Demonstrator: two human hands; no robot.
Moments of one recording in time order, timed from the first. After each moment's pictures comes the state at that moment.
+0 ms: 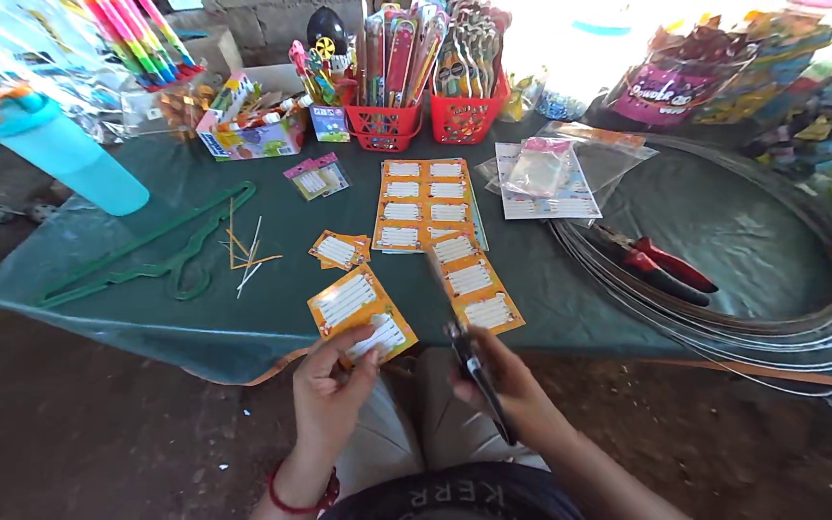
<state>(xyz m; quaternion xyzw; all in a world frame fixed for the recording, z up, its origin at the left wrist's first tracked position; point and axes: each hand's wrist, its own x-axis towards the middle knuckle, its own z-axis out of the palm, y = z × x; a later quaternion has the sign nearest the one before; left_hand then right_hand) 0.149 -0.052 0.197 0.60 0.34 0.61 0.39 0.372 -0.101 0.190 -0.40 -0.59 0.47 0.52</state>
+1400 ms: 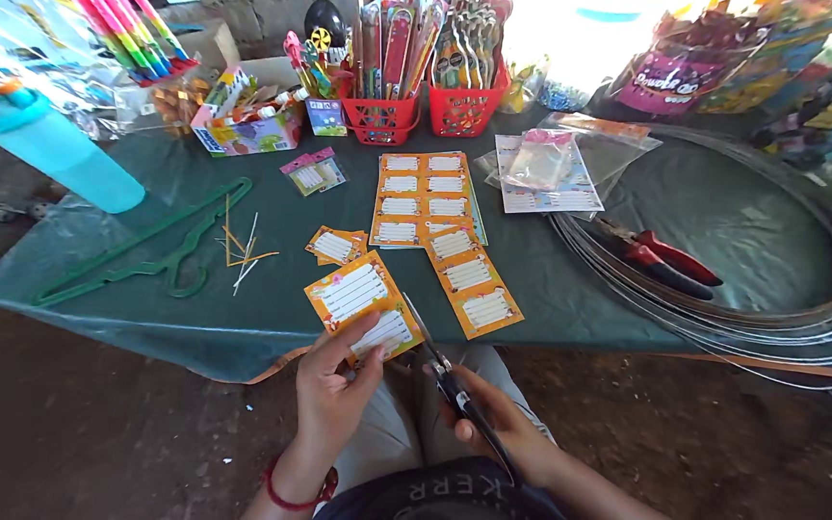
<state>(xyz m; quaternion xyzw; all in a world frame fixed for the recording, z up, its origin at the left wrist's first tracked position) 0.152 -0.049 0.204 0.67 0.32 0.58 0.34 0.366 -0.126 0.172 -0.36 -0.57 0.59 0.45</state>
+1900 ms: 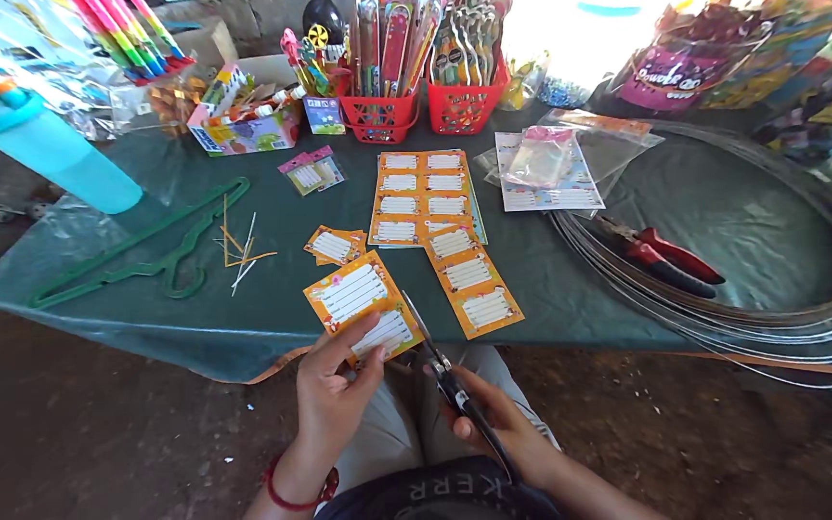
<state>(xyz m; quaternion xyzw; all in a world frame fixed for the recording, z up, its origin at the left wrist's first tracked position) 0.154 -0.048 0.203 0.66 0.32 0.58 0.34 0.364 -0.127 0.167 -0.36 -0.56 0.59 0.47</state>
